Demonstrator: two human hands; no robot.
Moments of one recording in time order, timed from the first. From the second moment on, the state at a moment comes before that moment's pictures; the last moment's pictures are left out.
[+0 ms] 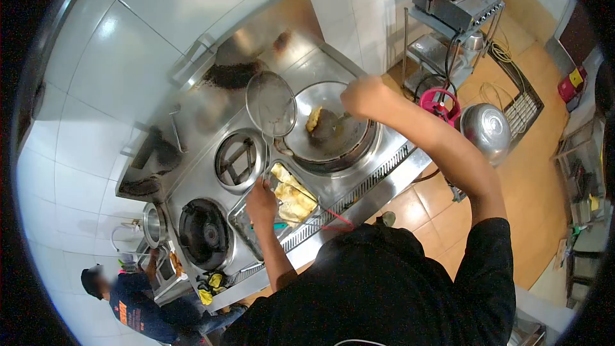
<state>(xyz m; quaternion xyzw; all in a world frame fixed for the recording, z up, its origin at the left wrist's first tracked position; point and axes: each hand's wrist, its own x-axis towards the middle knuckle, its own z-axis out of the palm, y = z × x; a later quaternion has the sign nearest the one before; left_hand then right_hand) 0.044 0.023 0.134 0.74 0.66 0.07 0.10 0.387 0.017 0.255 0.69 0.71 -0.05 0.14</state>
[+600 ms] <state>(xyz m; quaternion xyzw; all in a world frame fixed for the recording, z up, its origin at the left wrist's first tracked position) 0.041 0.021 0.122 0.76 0.63 0.14 0.06 0.403 0.012 0.273 0.72 0.68 -0.06 0.14</state>
